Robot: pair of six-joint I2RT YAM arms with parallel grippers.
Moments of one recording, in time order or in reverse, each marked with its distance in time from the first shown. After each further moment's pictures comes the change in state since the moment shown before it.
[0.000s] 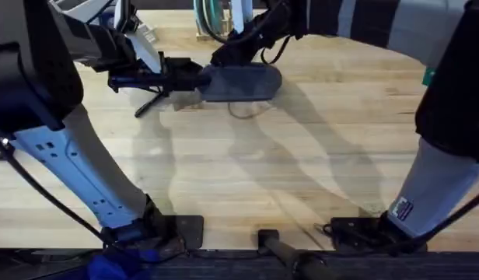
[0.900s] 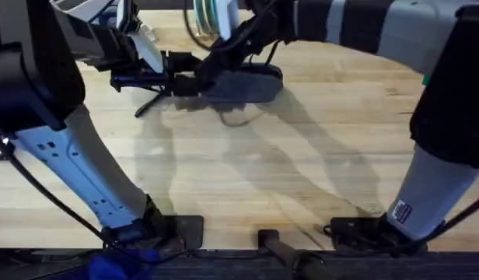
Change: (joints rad) left arm -0.012 0.000 0.000 0.013 0.006 0.002; right arm 0.061 0.000 0.005 -0.011 -0.047 0.026
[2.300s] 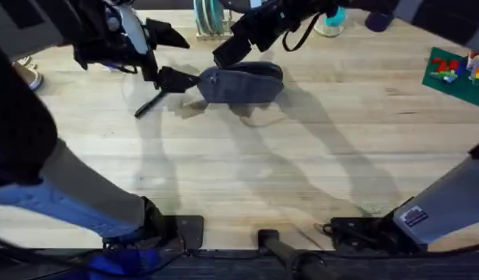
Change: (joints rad) left arm 0.026 -0.287 0.025 -0.066 -0.308 -0.035; right arm -0.077 -0.198 0.005 -0.242 0.184 -0.003
